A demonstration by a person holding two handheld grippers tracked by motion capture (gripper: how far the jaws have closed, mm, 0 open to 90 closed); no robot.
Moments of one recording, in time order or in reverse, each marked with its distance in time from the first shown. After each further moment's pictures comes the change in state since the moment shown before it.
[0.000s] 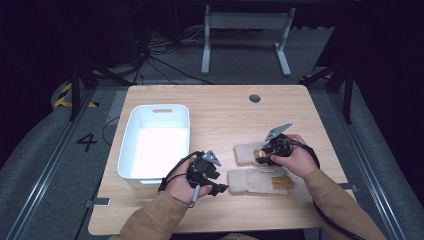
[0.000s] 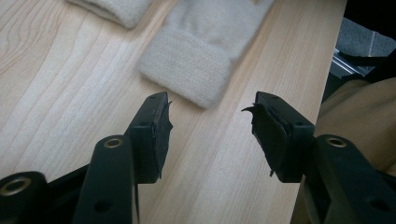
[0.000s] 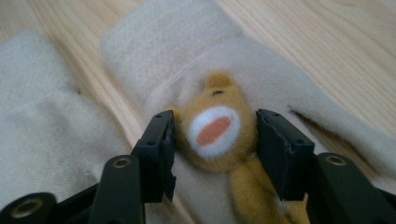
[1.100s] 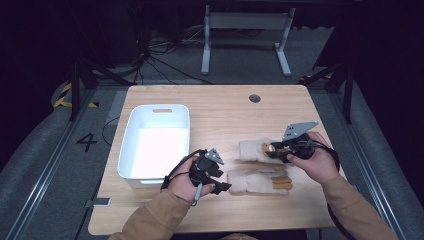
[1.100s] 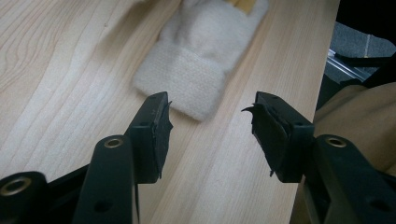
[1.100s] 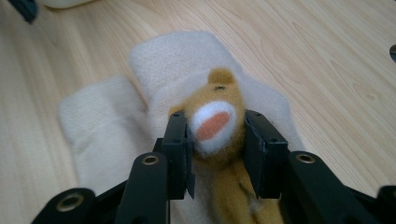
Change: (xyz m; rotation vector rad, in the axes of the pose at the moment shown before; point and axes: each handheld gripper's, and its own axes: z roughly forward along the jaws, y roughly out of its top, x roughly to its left) left arm -0.003 0.008 -0.001 -0.017 -0.009 0.021; right arm 0.033 0.006 -0.084 -0.171 -0.053 -0.117
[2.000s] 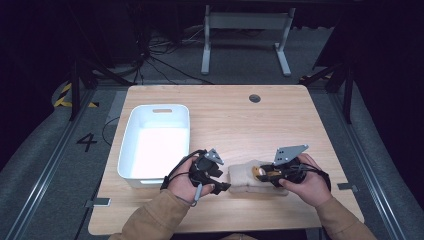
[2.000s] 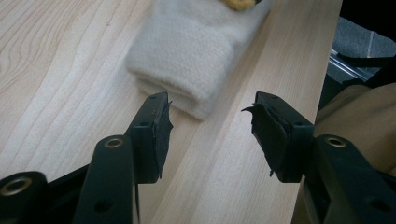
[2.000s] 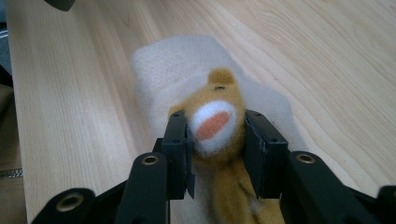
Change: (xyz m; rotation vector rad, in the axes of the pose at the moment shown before) left arm 0.001 -0.001 0.000 0.005 0.007 0.000; right arm 0.053 -0.022 0.022 -0.004 0.124 -0.026
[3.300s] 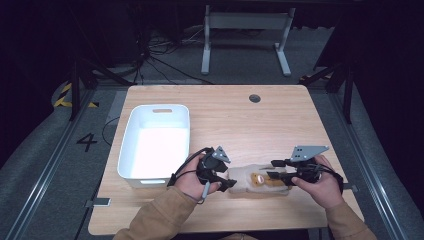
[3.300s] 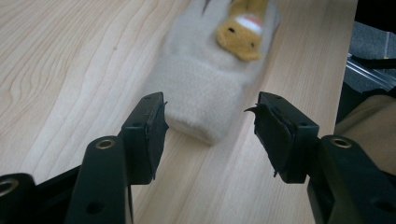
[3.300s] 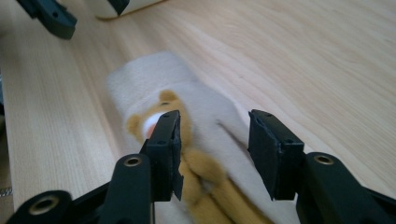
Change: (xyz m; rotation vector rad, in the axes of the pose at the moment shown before) left arm -0.002 0.017 0.014 -0.023 0.035 0.051; right arm -0.014 -0.028 -0.025 -0.133 -0.063 0.116
